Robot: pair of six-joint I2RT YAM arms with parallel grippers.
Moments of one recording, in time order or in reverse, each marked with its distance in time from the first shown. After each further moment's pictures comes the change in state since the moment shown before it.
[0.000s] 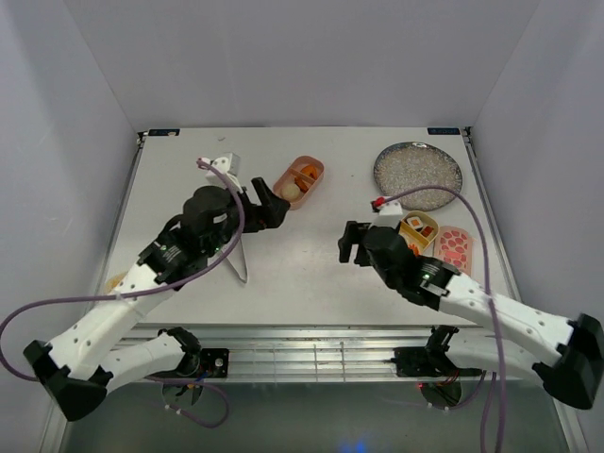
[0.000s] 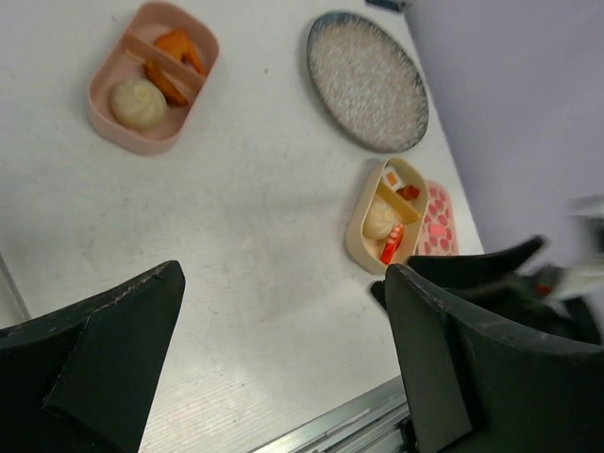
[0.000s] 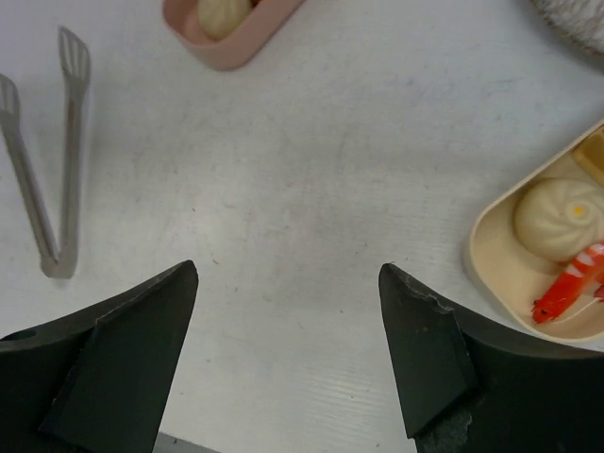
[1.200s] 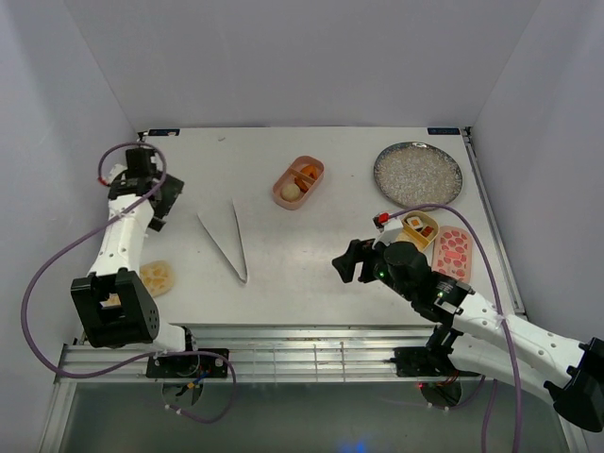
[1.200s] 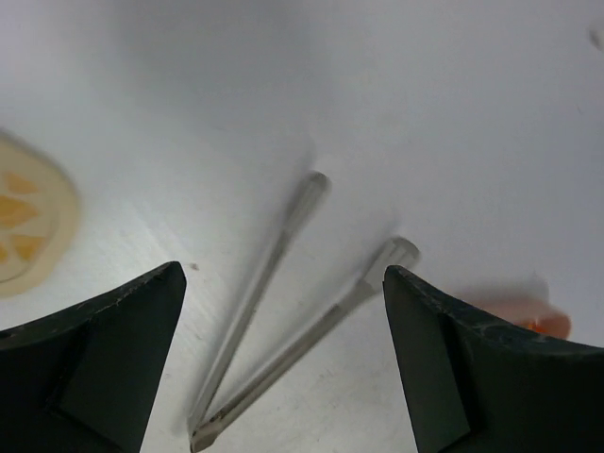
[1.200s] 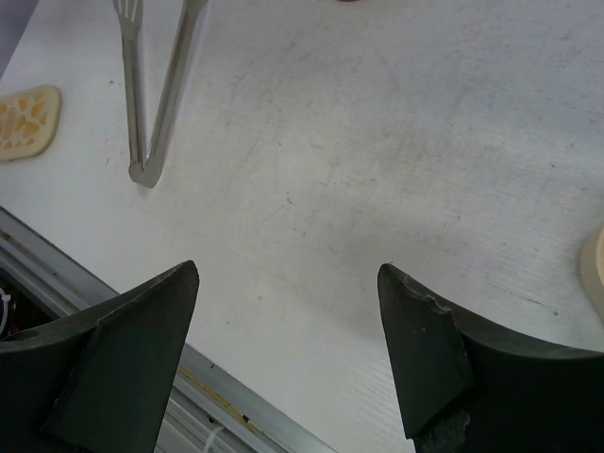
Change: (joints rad) left arm 0.823 0.486 0.150 -0.307 0.005 -0.322; right arm -0.050 -0.249 -0.219 0.134 -0.309 -0.040
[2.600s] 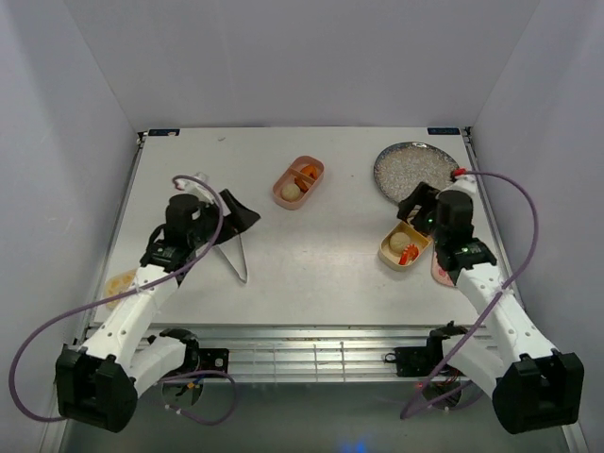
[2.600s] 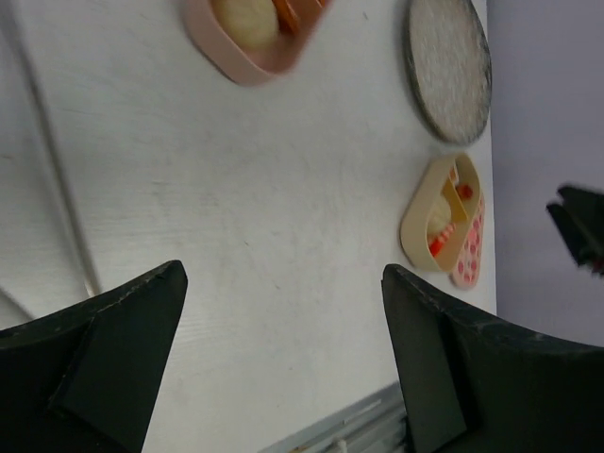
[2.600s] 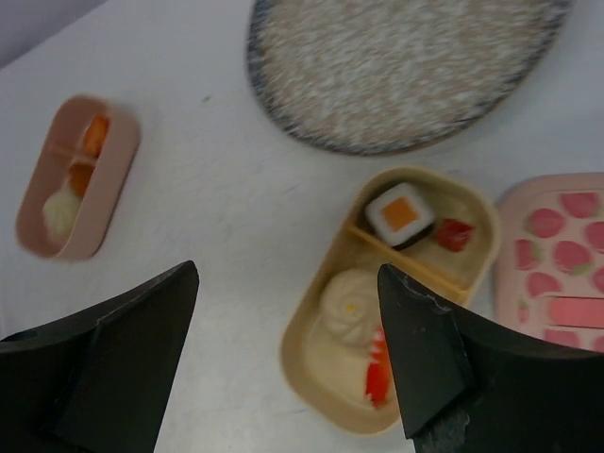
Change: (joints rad) left arm -0.308 -0.471 -0.528 0.511 0.457 0.235; right arm -0.663 0.172 0.167 -0.021 -0.076 -0.036
